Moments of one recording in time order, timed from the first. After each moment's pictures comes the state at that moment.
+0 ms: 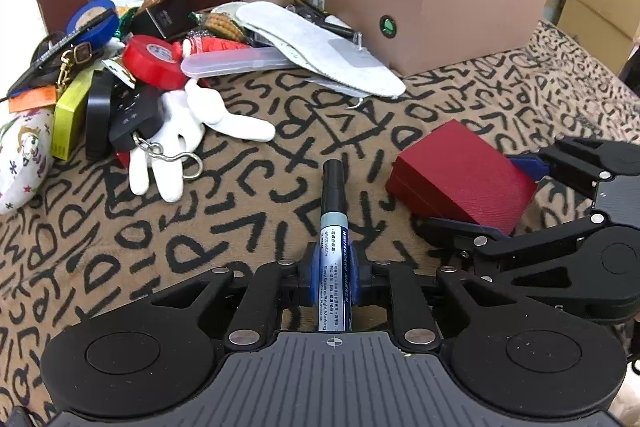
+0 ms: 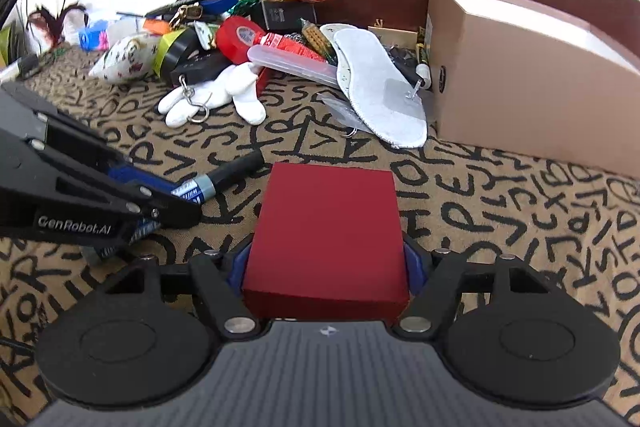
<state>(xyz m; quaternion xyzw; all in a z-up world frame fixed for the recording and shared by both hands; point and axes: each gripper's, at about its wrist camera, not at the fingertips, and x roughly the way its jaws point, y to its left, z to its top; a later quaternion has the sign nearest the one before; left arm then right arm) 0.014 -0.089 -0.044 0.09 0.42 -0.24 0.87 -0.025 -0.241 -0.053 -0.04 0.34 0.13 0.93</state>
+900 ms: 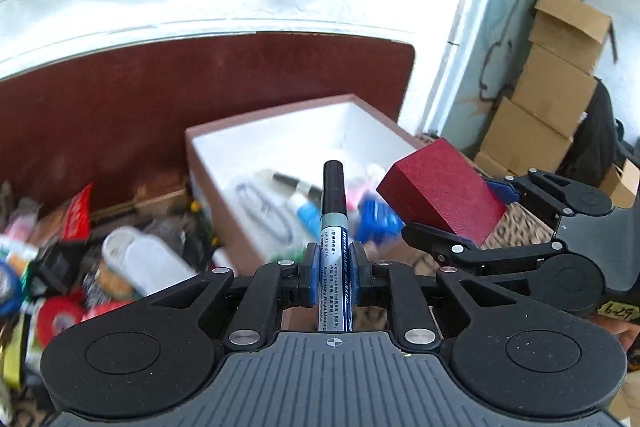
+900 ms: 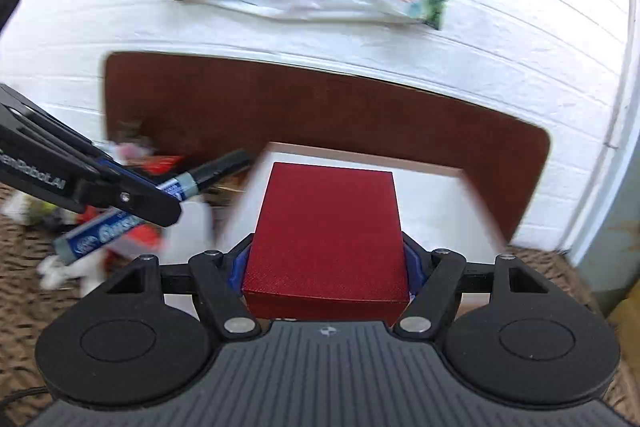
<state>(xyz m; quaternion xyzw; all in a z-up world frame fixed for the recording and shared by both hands) 0.131 -0.224 0.121 0.03 0.33 -0.34 0.88 0.075 -0.381 0.093 -0.09 0.22 0.04 0.97</state>
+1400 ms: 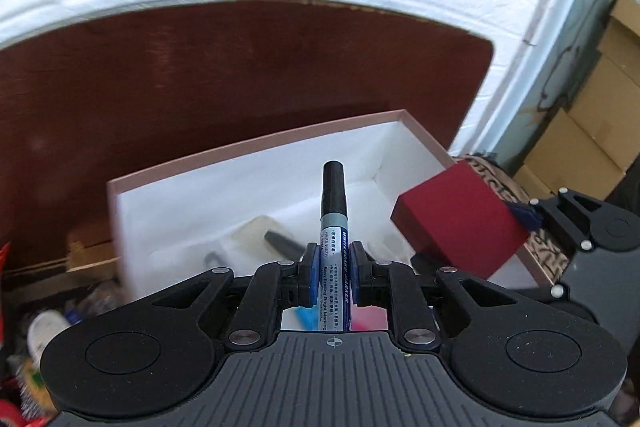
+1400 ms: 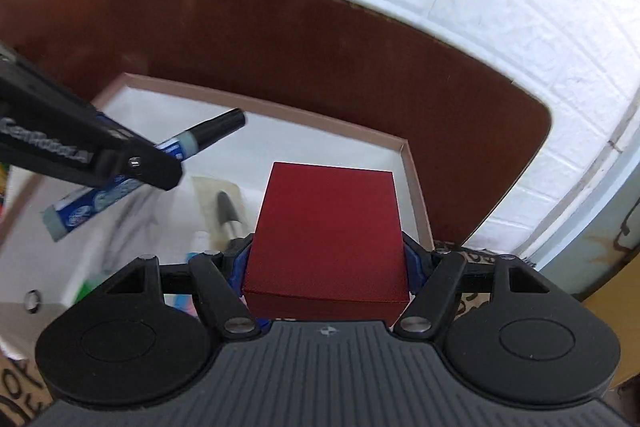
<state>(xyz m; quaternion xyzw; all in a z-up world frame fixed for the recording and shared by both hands) 0.301 -0.348 0.079 0.01 0.40 -0.29 0.87 0.241 -0.450 0.055 -0.15 0.34 -0.01 0.93</state>
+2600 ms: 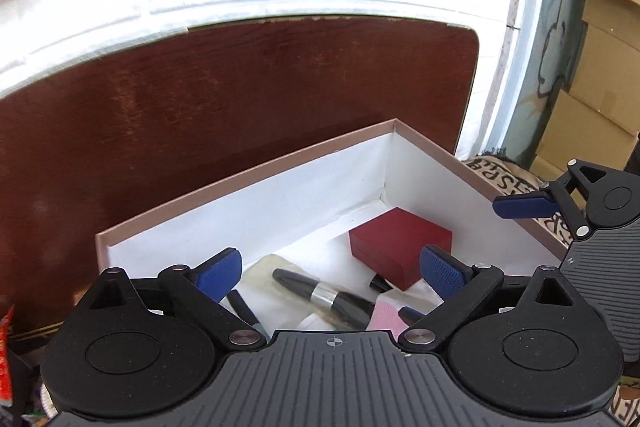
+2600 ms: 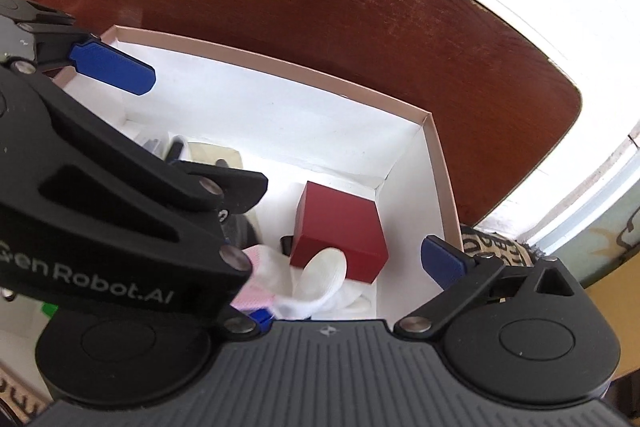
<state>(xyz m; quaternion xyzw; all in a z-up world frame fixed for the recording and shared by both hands) 0.281 -0.368 0.066 0.08 0.32 -0.30 0.90 0.246 -0.442 0.045 -0.17 0.38 -0.02 0.91</state>
